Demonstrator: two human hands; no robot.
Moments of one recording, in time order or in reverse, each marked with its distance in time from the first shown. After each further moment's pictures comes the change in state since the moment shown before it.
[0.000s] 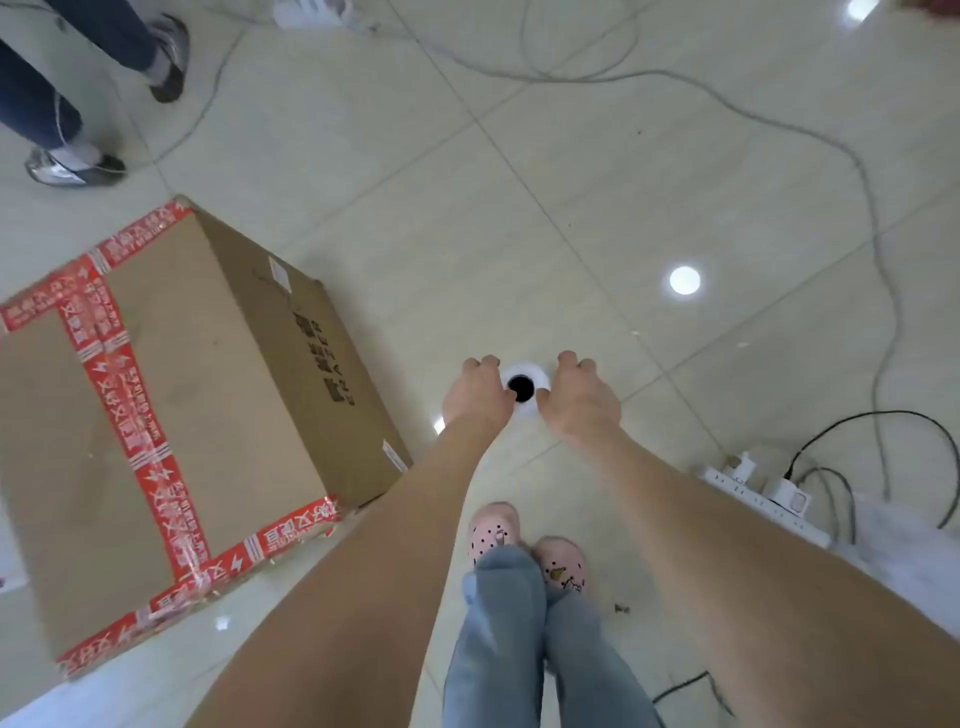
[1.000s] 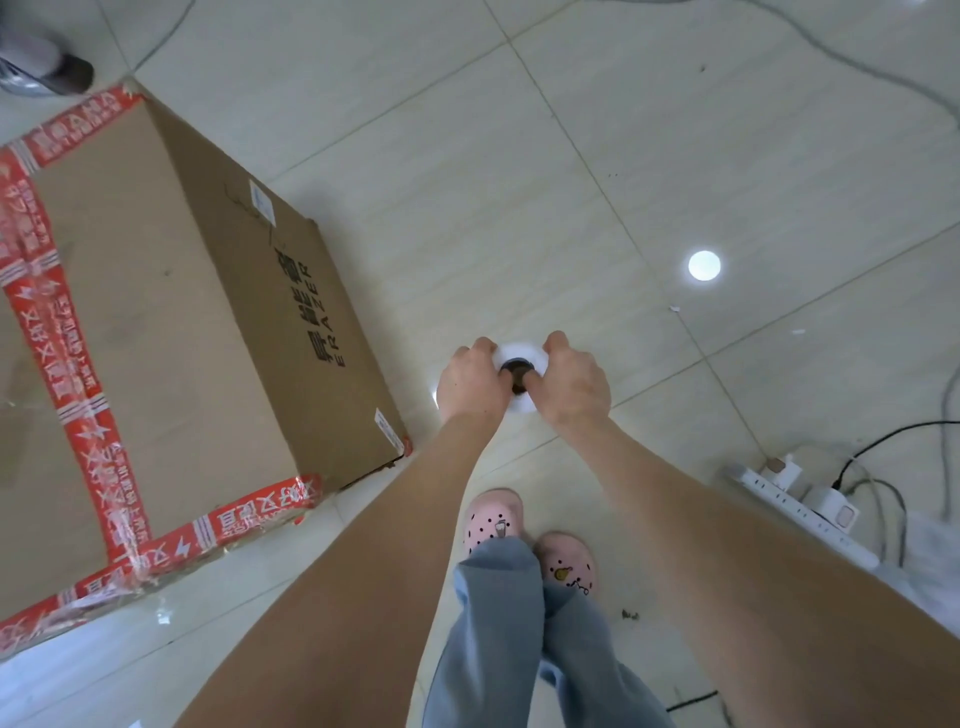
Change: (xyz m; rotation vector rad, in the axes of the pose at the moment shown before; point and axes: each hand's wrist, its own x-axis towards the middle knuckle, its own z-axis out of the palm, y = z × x) left_hand 0.049 -0.057 0.060 -0.136 0.193 -0.107; right_hand 0.053 -0.010 0.087 0.054 0.064 -0.092
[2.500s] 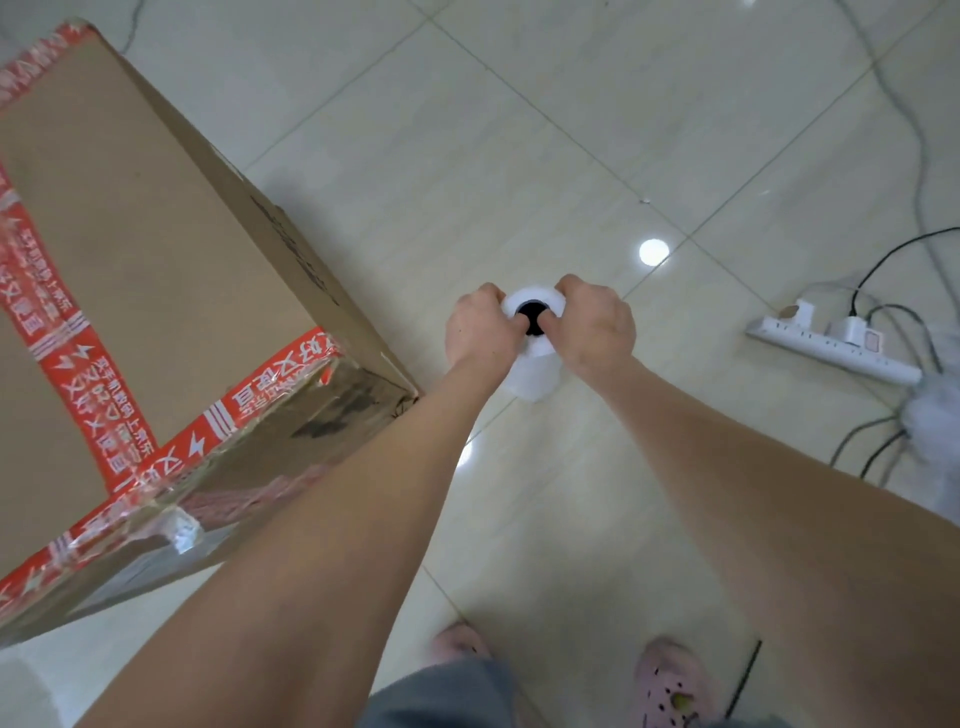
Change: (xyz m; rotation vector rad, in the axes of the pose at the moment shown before) left_hand -0.075 -0.110 0.061 -0.091 0.030 0.262; right_hand -0.109 0.047 0.123 0.023 0.375 0.028
